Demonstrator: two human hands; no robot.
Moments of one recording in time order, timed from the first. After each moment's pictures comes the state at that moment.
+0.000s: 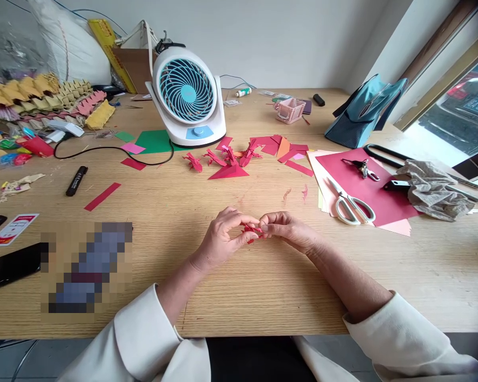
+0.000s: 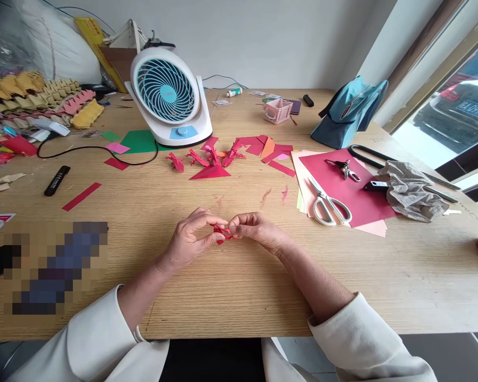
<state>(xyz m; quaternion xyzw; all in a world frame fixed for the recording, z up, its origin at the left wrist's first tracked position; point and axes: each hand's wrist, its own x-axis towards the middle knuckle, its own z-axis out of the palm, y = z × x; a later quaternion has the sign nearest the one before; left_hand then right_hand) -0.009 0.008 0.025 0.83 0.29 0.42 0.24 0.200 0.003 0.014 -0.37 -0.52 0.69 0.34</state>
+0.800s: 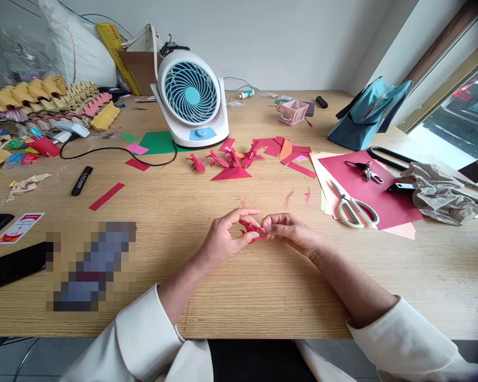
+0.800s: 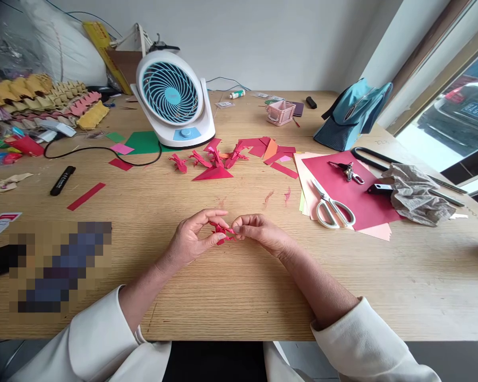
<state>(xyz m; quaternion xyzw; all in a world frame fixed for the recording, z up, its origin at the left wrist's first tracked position) -0.009 0.005 0.023 0.75 0.34 0.40 0.40 0.201 0.004 0.011 -0.37 -0.48 0.72 0.35</state>
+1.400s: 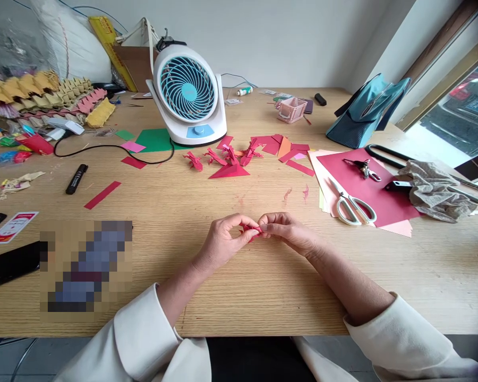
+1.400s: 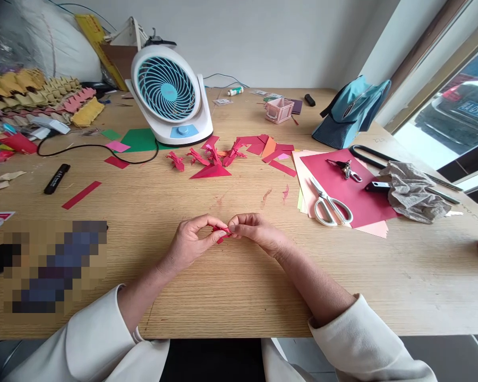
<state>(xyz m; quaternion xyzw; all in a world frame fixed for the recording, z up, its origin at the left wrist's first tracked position) -0.001 0.000 0.025 0.76 0.37 0.40 0.36 0.196 0.001 0.015 -0.39 -0.50 0.69 0.36</state>
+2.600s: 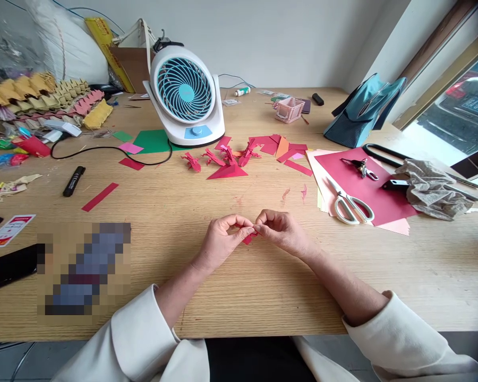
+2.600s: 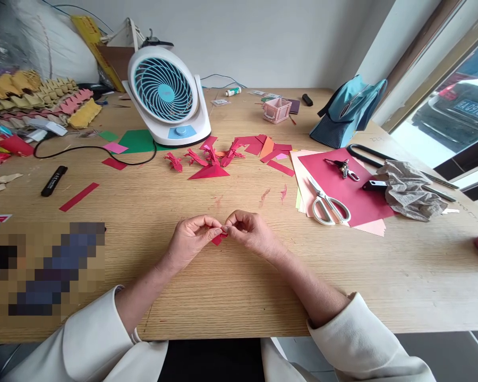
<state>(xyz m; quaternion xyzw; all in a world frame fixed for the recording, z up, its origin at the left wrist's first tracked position) -0.002 0.004 0.006 0.65 0.40 0.40 0.51 0.187 -0.006 0.016 -0.44 -0.62 0.52 0.39</state>
